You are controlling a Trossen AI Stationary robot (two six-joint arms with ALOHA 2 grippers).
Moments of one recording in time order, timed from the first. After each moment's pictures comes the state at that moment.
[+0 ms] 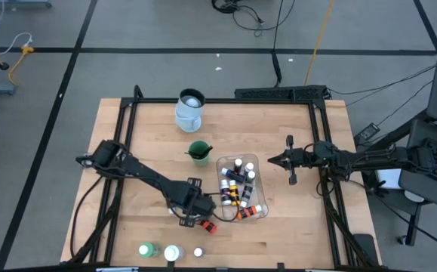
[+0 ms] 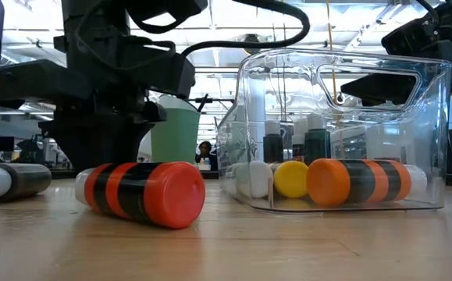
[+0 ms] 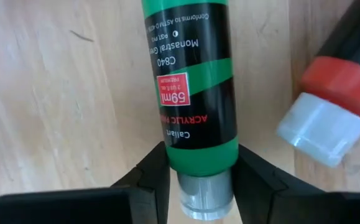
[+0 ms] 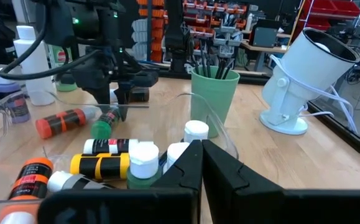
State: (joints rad) left arm -0.38 1.97 1.29 -0.83 -0.08 -0.23; right arm -0.12 0.61 0.02 0.51 -0.13 -0.08
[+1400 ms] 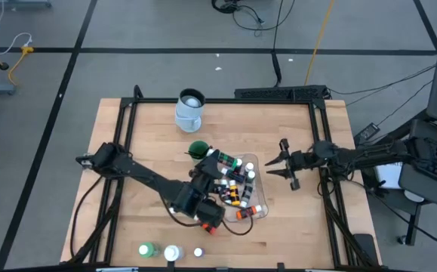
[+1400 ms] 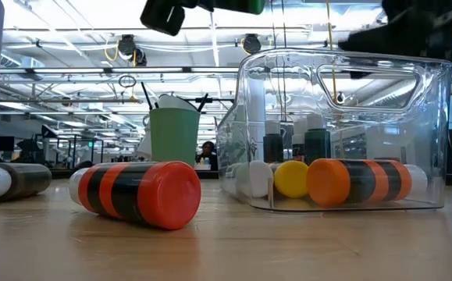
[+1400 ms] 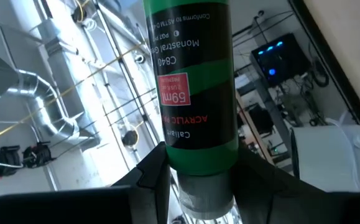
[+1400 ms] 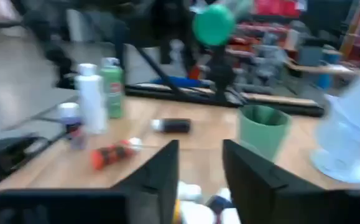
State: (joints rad) left arm -0.43 1.98 1.70 -1.00 -1.57 0.73; right arm -0.01 0.69 0.16 0.55 -0.23 -0.04
